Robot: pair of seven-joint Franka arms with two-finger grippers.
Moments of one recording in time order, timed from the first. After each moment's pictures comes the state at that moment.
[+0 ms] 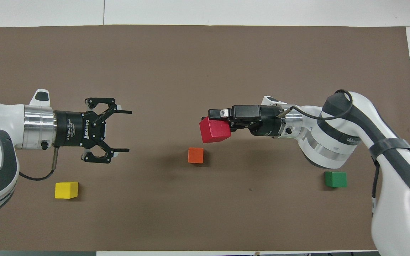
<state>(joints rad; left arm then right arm) 0.09 -0.13 -0.20 -2.12 -0.89 1.89 -1.03 0.20 0.22 0.04 -2.08 1.92 1.57 -0.63</state>
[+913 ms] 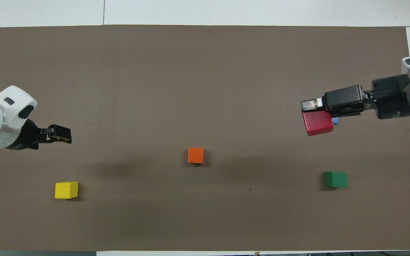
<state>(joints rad) 0.17 -0.12 -0.19 -2.03 -0.04 1.82 -0.06 -0.11 -0.03 0.02 -1.80 0.95 1.60 -0.17</state>
